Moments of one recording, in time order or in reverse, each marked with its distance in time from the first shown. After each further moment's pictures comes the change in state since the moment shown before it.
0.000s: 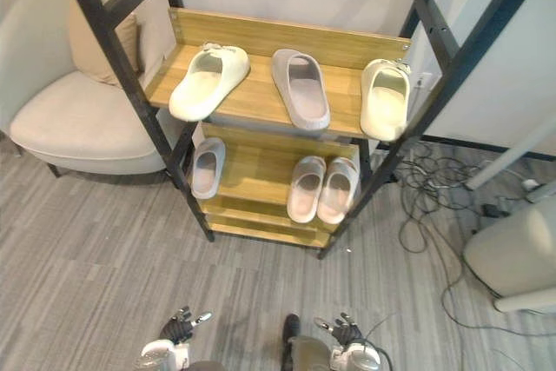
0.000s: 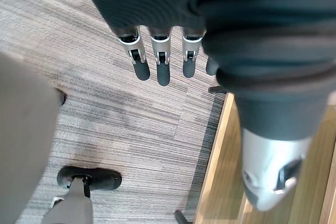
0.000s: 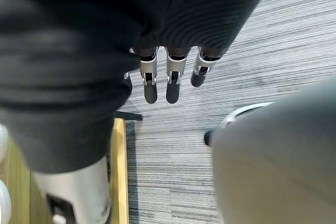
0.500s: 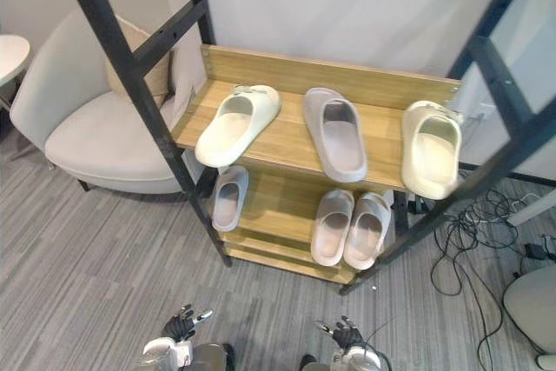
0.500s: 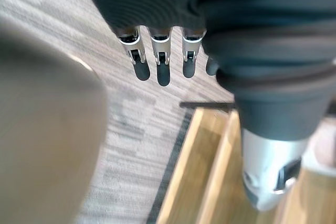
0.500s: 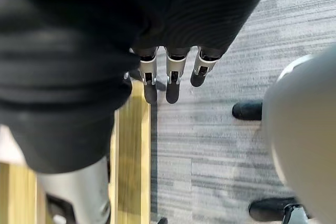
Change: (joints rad) left arm -0.008 0.053 -0.027 0.026 -0.034 0.000 -0.005; right arm 0.002 0.030 0.008 -0.012 0.002 0.000 -0.006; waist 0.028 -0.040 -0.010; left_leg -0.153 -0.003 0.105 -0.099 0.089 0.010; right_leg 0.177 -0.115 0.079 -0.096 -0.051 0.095
